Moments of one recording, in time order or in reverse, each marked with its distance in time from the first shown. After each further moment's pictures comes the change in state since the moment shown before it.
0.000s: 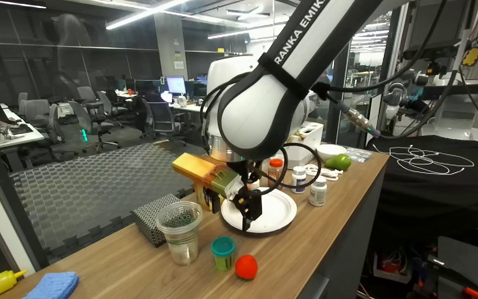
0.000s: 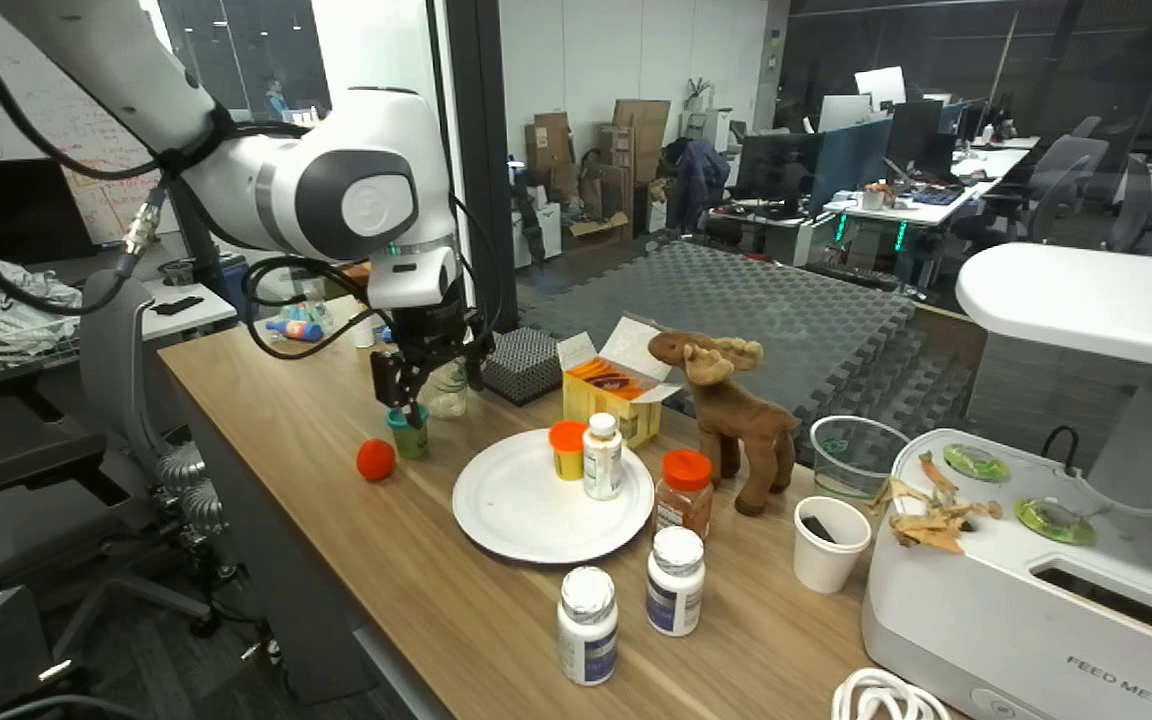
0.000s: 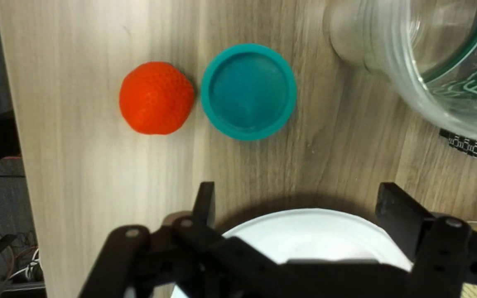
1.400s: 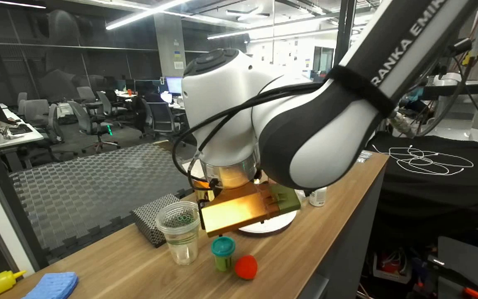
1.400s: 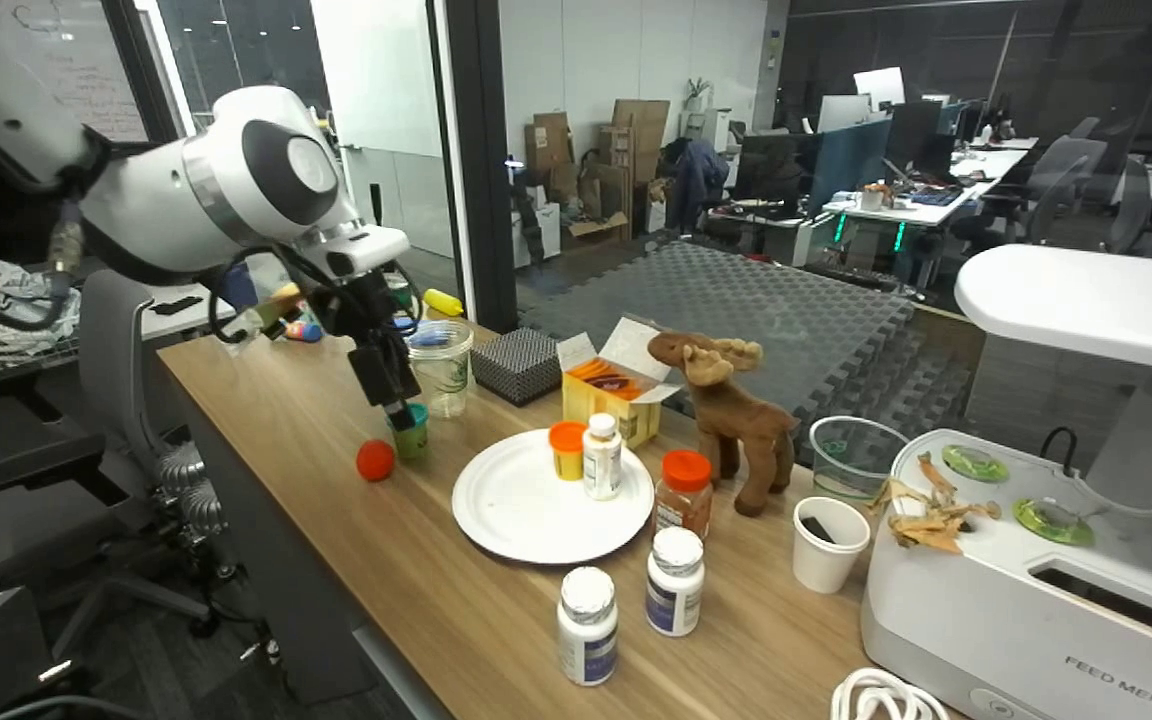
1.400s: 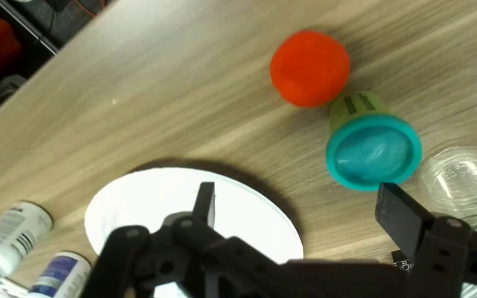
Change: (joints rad) arm 0.009 -0.072 0.107 -0.084 -0.592 -0.092 -0.348
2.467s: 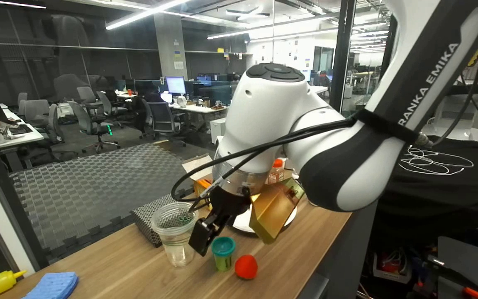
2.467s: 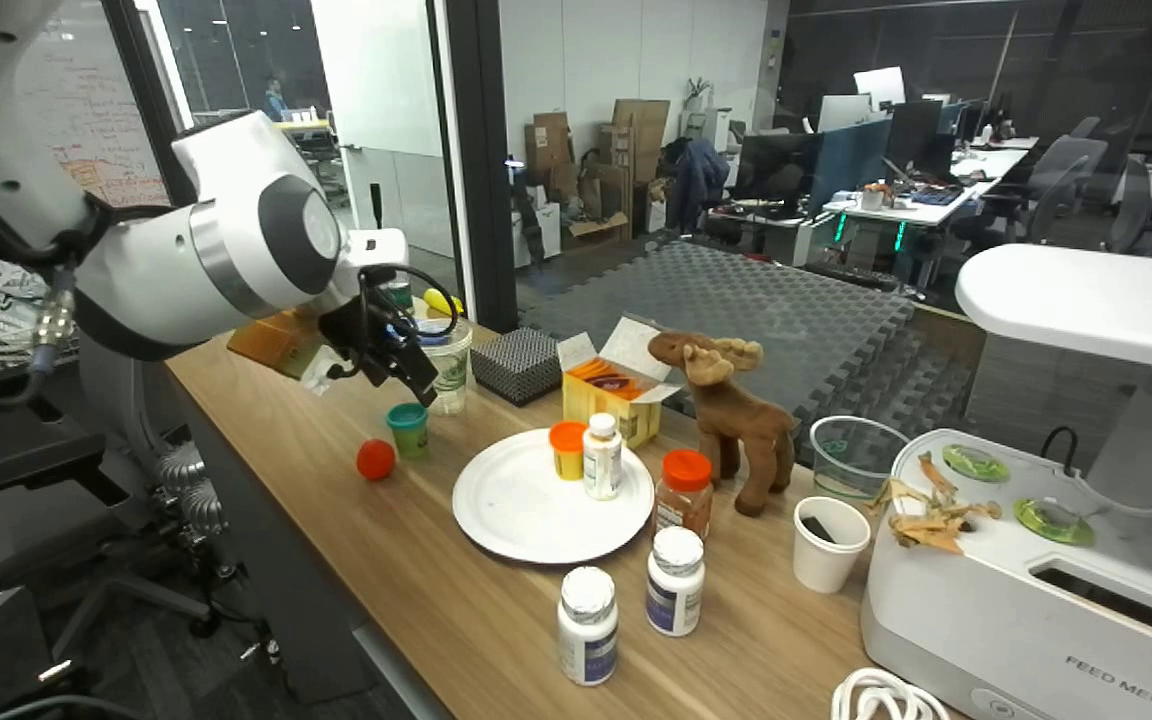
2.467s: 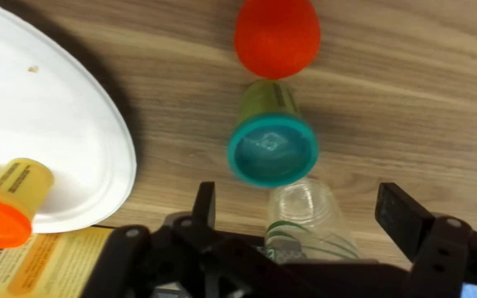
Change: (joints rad) arm -0.066 0.023 -0.009 -0.124 -0.142 0.546 -0.606
